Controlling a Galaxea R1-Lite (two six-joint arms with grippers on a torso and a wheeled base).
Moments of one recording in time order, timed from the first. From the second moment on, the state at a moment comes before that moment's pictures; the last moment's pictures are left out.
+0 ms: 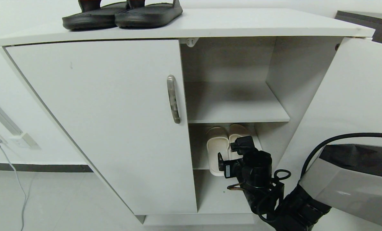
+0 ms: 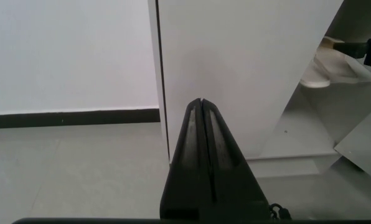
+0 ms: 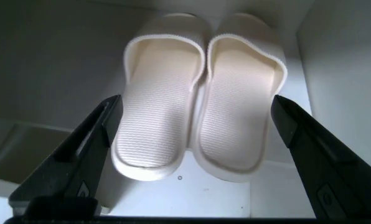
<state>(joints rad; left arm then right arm) 0.00 0.00 0.00 0.00 -0.02 0.00 0.78 2.22 -0.83 -1.27 -0.63 0.05</state>
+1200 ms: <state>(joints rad) 0.00 0.00 0.00 0.00 -0.02 0.00 0.80 2.21 -0.81 -1.28 -0.63 0.05</state>
